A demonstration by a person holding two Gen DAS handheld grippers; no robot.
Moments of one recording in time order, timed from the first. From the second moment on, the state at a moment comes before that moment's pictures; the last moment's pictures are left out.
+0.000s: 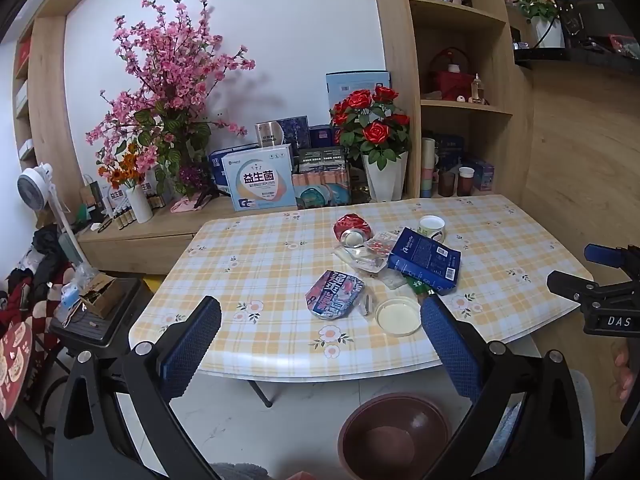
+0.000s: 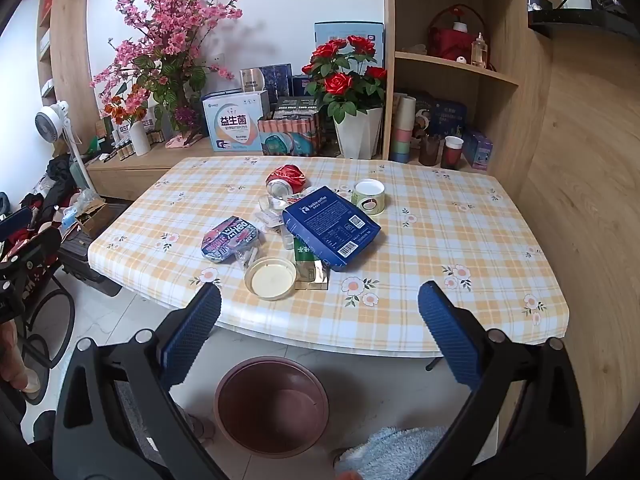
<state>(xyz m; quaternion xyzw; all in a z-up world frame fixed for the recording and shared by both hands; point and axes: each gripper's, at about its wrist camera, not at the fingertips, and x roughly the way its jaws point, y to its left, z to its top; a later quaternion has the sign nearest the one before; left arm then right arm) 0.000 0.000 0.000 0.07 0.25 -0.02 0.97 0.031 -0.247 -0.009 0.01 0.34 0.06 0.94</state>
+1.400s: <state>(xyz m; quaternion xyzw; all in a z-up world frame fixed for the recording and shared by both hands) -0.003 0.003 0.002 0.06 0.25 -0.02 0.97 0.030 -0.248 -0.005 0.01 0.34 0.06 0.94</state>
